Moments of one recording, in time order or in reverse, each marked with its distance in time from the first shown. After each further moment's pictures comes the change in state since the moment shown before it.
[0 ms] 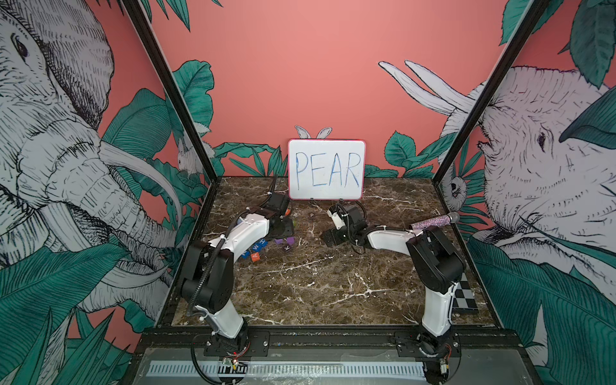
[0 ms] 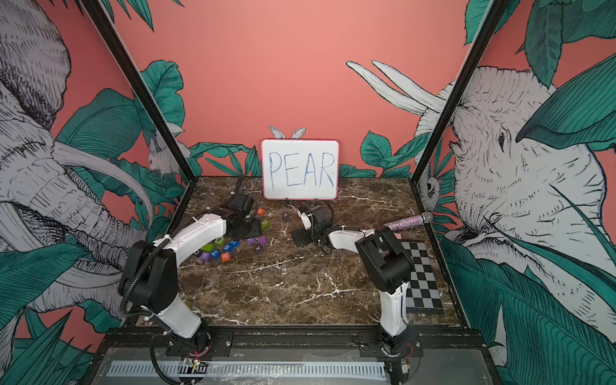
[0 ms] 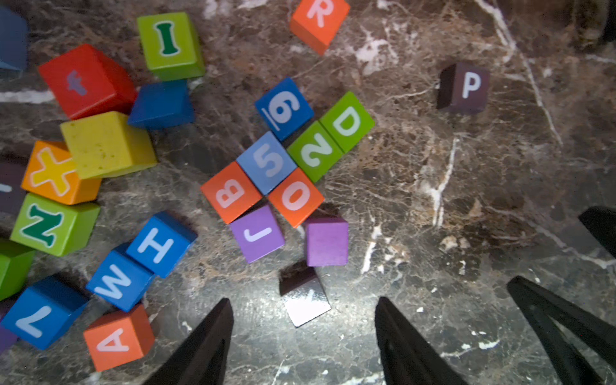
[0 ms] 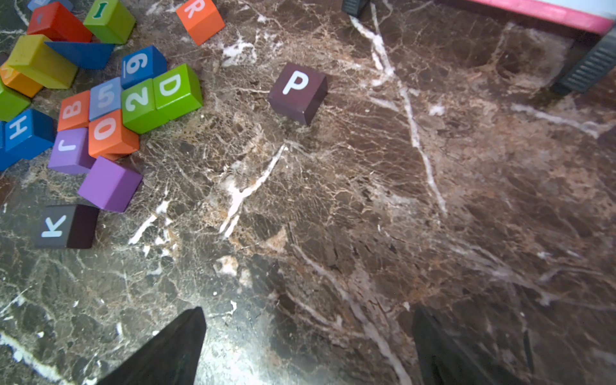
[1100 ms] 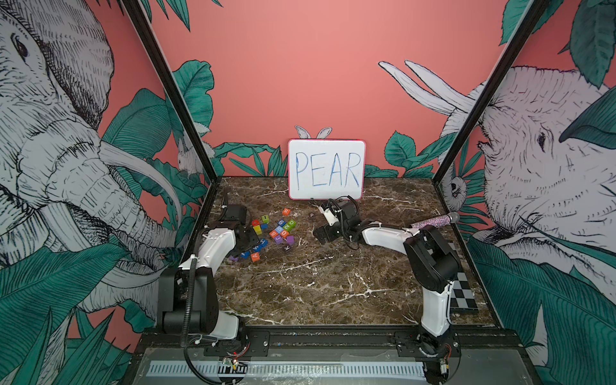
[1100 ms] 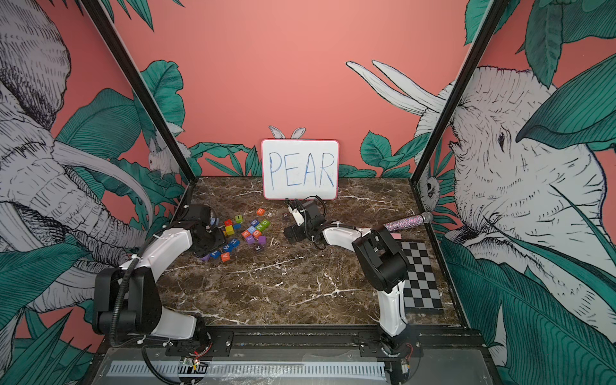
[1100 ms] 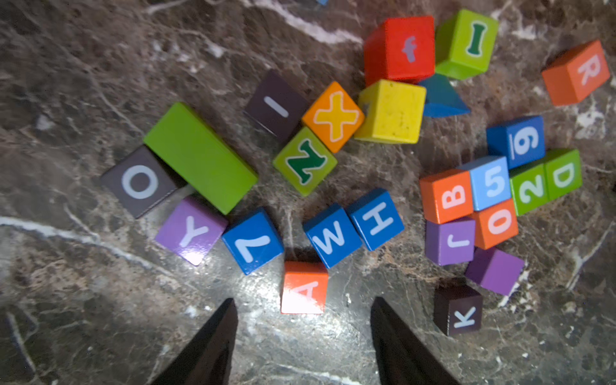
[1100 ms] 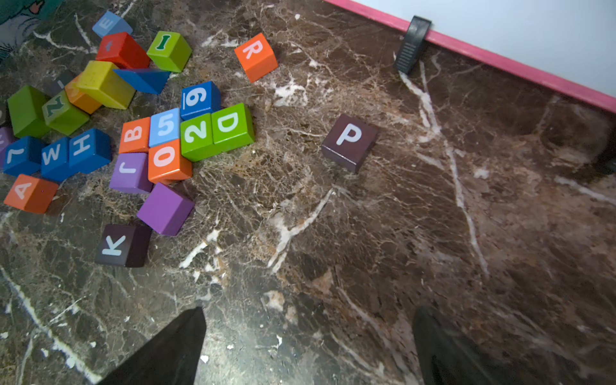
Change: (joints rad) left arm 0.364 -0.205 -0.230 -0.025 0.043 -0.018; right arm 0.040 0.031 0.121 -0.056 -0.029 -0.030
